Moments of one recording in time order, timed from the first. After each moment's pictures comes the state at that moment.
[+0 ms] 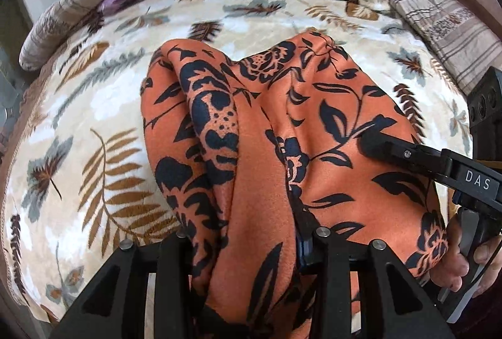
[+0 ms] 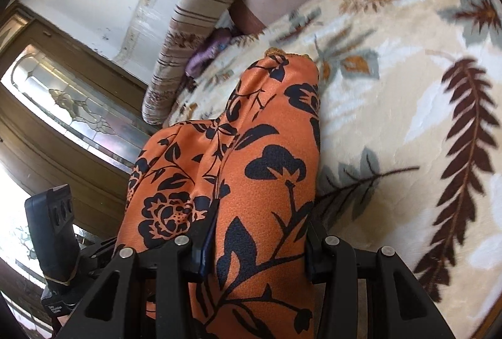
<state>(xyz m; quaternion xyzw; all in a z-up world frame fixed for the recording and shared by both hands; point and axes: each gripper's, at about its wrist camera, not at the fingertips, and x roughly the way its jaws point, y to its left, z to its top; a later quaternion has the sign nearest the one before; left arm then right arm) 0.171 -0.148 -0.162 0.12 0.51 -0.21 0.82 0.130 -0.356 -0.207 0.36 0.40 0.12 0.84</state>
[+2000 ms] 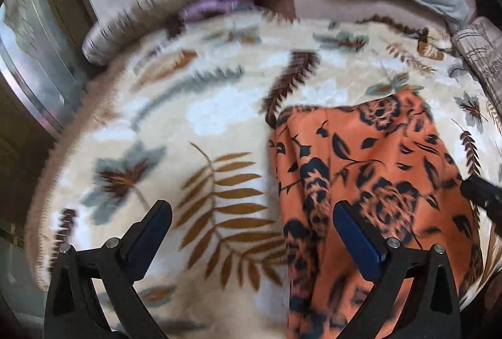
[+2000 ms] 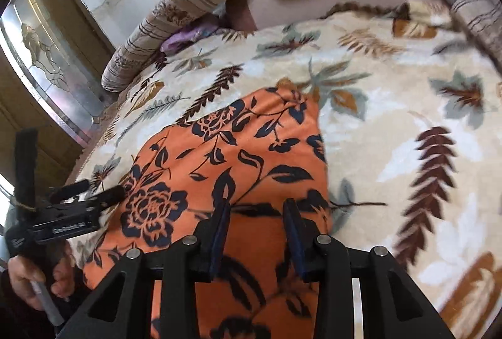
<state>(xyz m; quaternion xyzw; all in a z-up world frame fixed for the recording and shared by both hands) 0.191 -0.079 -0.127 0.14 0.44 -0.08 0.88 0.116 -0.317 -0.141 0.17 0.41 0.01 0.89</state>
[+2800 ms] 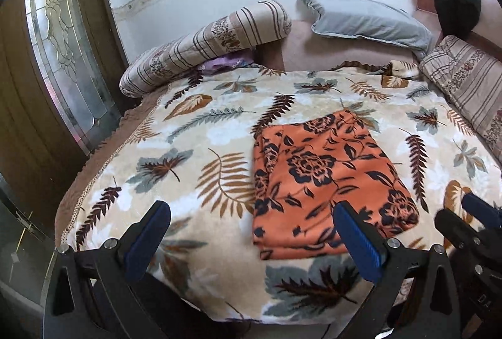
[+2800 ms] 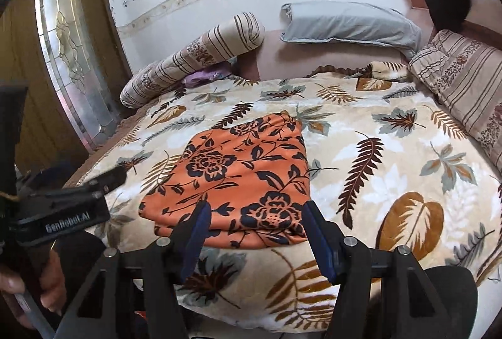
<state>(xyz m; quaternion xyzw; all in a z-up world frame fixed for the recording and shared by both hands) 0.026 -0.075 -0.063 0.12 0.34 -0.08 0.93 -0.047 -0.249 -0.077 0.11 0.32 -0.03 0.94</state>
